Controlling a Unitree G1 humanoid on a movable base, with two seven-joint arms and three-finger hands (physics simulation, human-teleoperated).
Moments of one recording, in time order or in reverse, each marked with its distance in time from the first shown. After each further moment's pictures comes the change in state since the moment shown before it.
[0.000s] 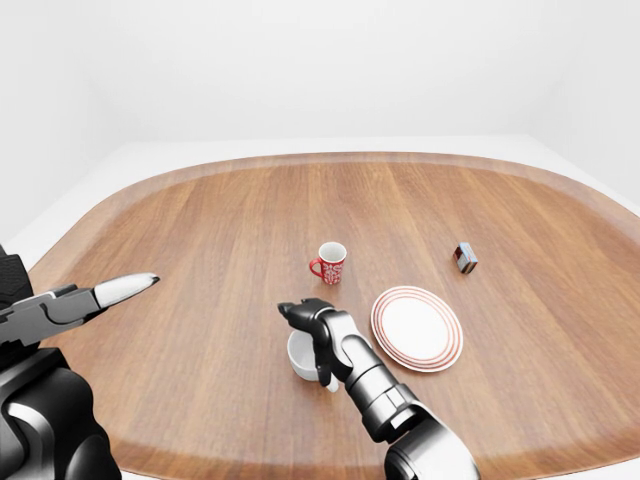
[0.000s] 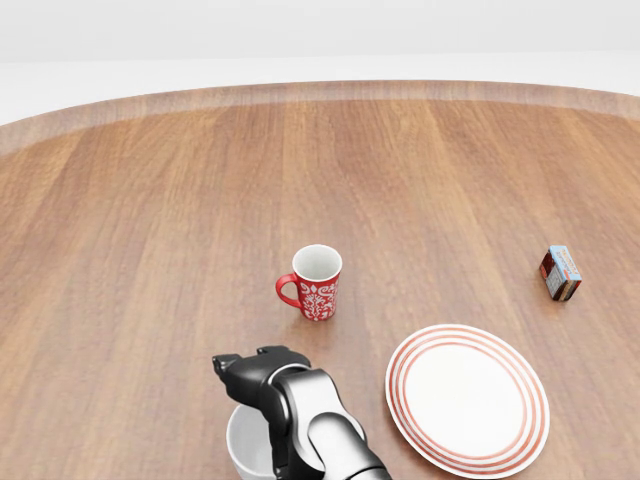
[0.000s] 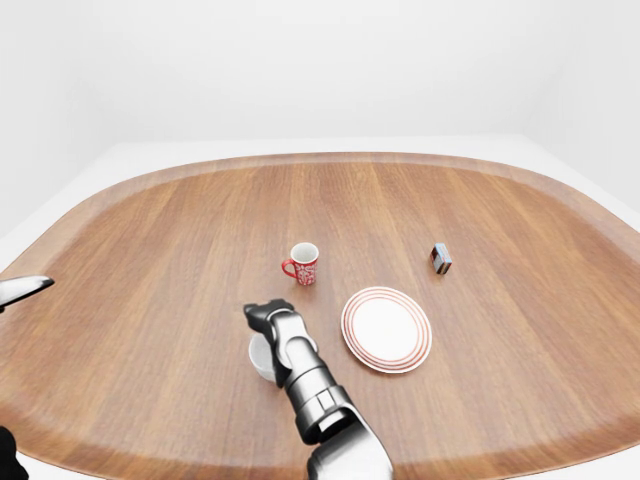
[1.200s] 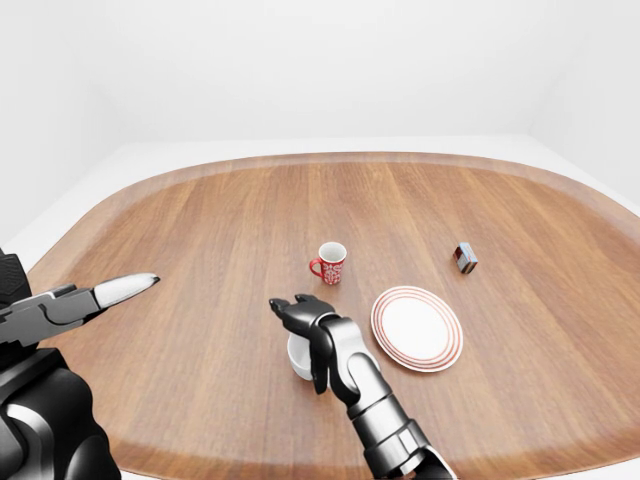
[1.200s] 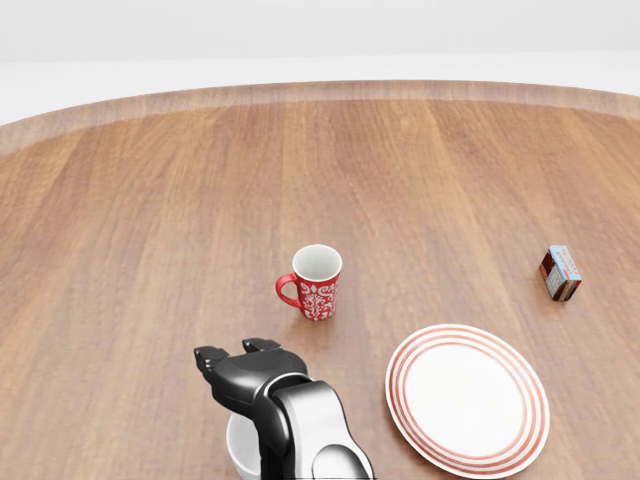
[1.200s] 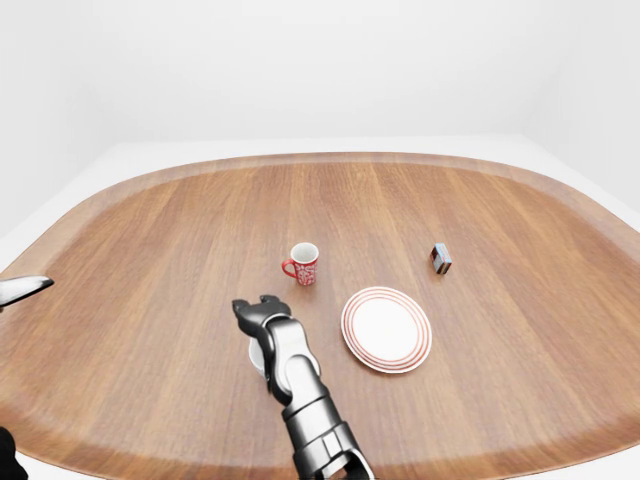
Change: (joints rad) left arm -0.002 0.002 0.000 -0.006 0.005 0.000 -0.002; right arm 0.231 0.034 0.094 -0.436 -0.053 0.000 0.156
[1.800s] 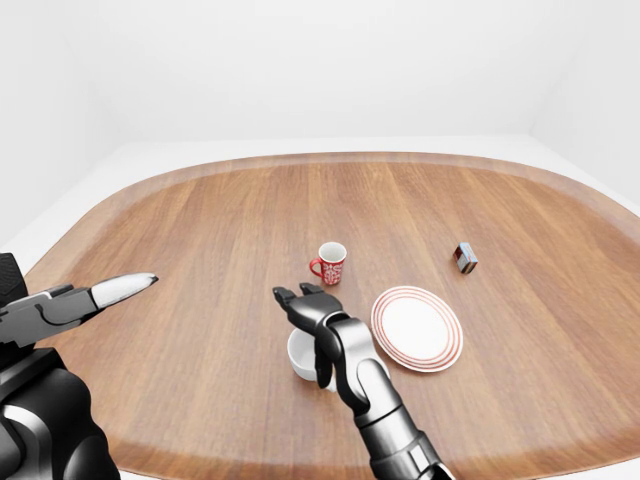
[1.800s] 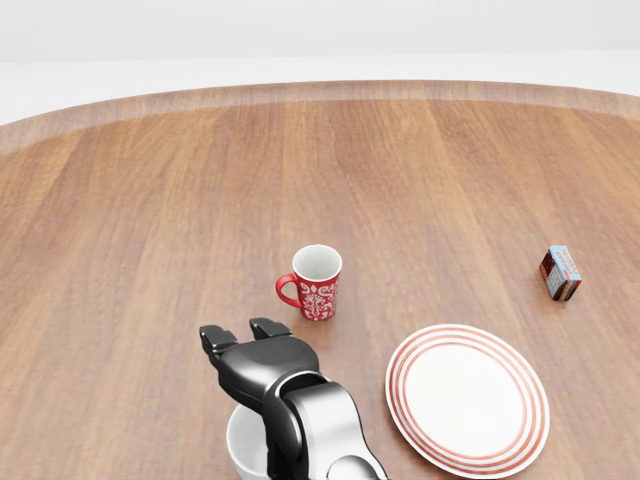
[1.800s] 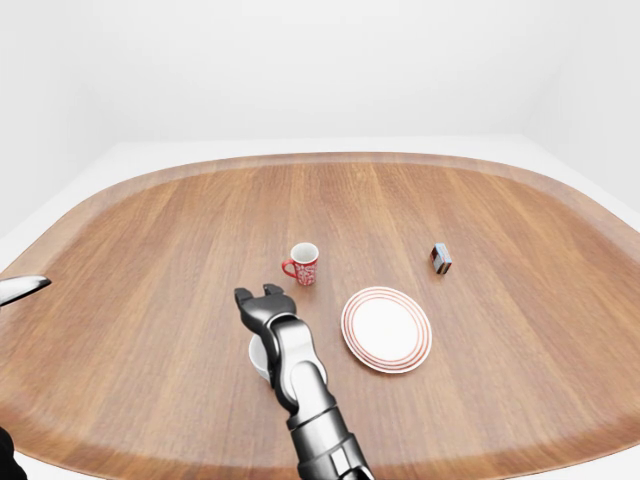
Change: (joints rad) left arm -0.004 0.004 0.004 -0.005 -0.001 0.000 0.002; right arm 0.066 -0.019 0.030 -0.174 -0.022 0.000 0.000
